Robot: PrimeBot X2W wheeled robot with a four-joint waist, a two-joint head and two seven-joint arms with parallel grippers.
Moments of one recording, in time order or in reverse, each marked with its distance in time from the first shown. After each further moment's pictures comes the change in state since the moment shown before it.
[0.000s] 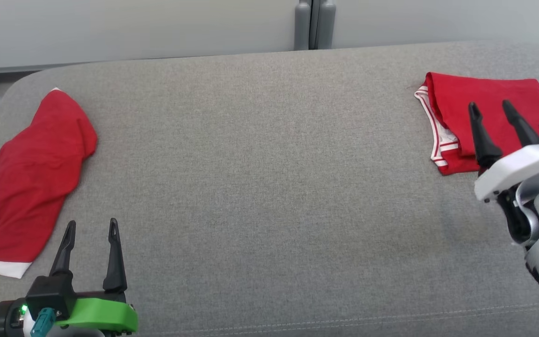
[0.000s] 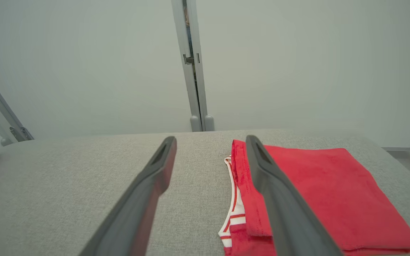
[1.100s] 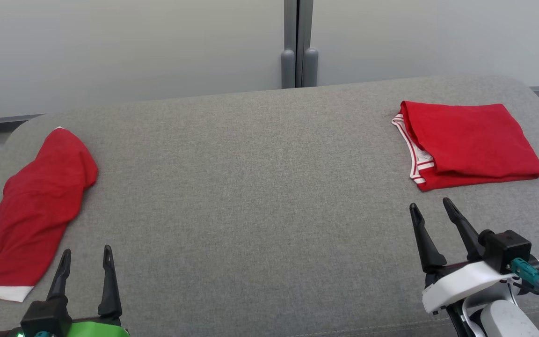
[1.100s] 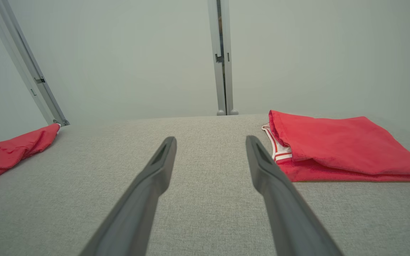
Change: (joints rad) left arm 0.076 -0.003 0.031 0.007 -0.014 0.000 0.000; right arm 0.524 0.261 -0.203 -0.433 -0.325 -0.001 0.000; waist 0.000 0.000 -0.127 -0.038
